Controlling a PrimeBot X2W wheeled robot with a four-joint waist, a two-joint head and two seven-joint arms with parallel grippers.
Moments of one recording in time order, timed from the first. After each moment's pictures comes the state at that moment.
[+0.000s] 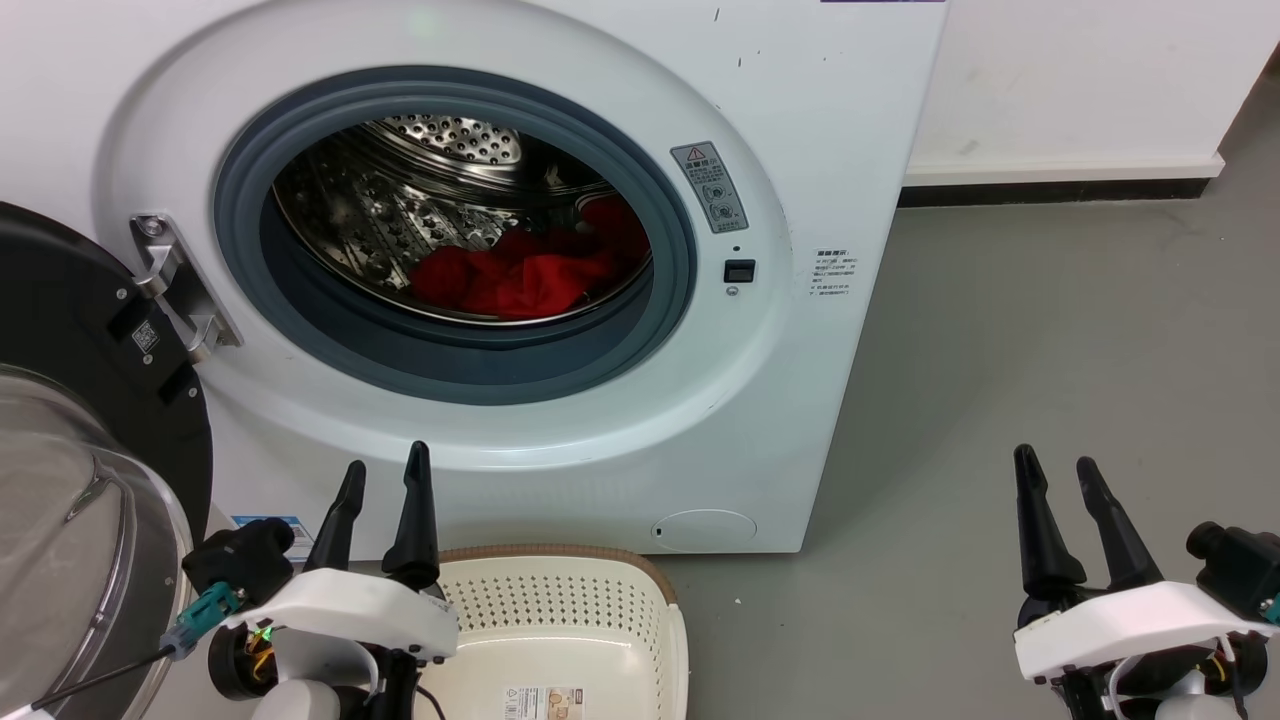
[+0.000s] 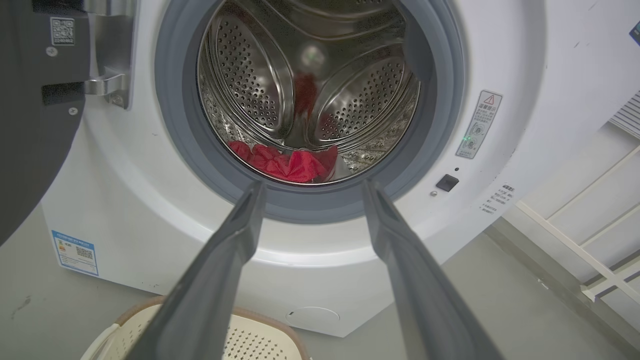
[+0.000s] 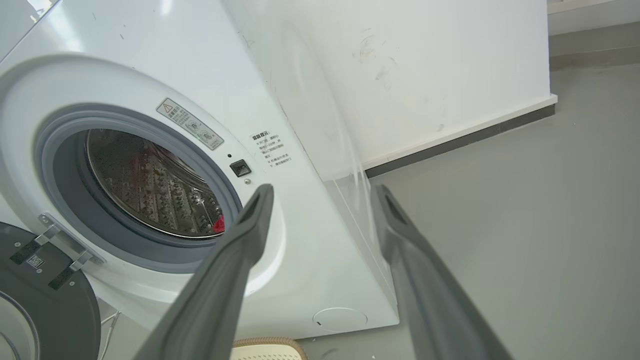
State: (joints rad) left arm -0.11 0.07 -0.04 0.20 -0.55 -0.05 -0.13; right arm -0.04 -0.05 -0.04 0.13 0.47 0.13 -0.11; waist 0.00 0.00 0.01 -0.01
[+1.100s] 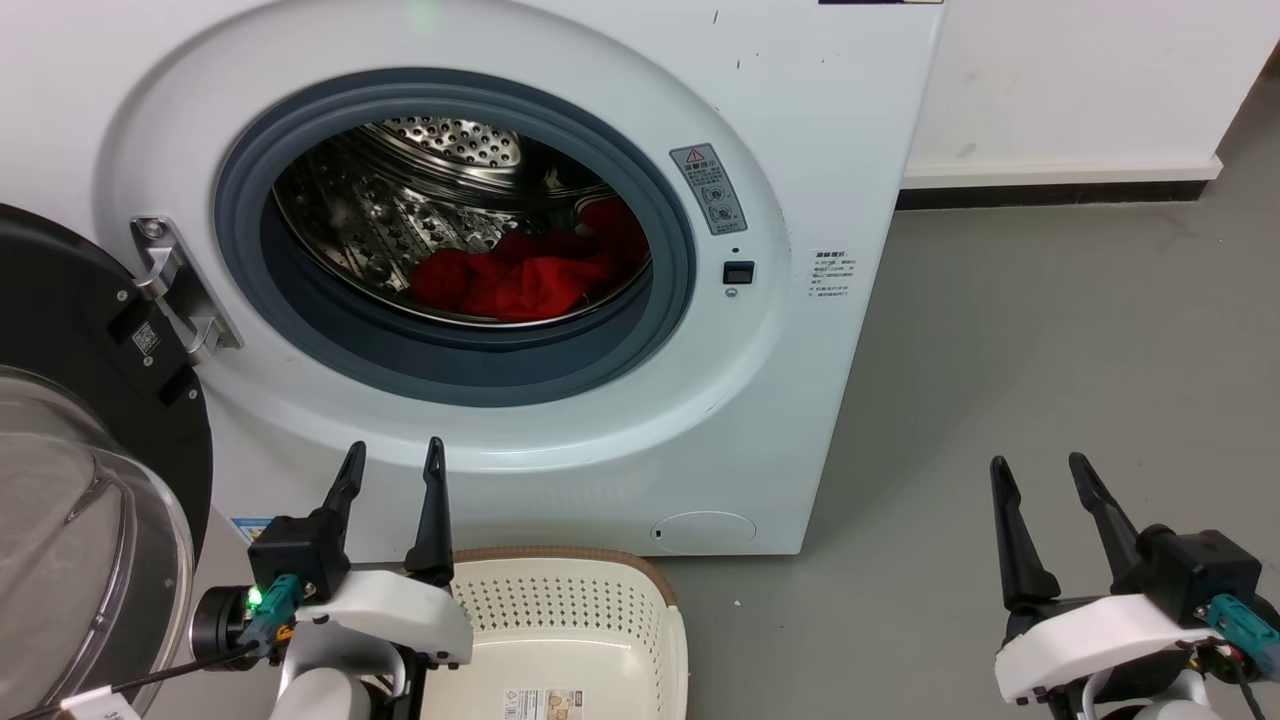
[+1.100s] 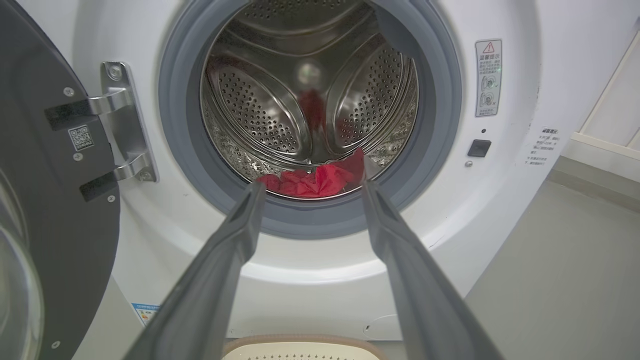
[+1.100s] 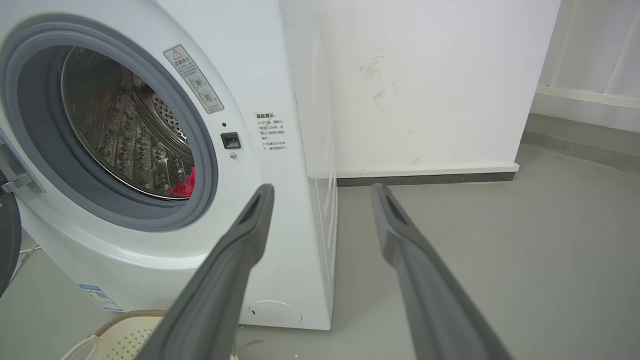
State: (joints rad) left arm -0.14 0.11 -0.09 0.25 -0.23 0.01 -0.21; right arm -0.01 -0.05 -0.02 0.09 0.14 0.13 -0.13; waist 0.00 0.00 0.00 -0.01
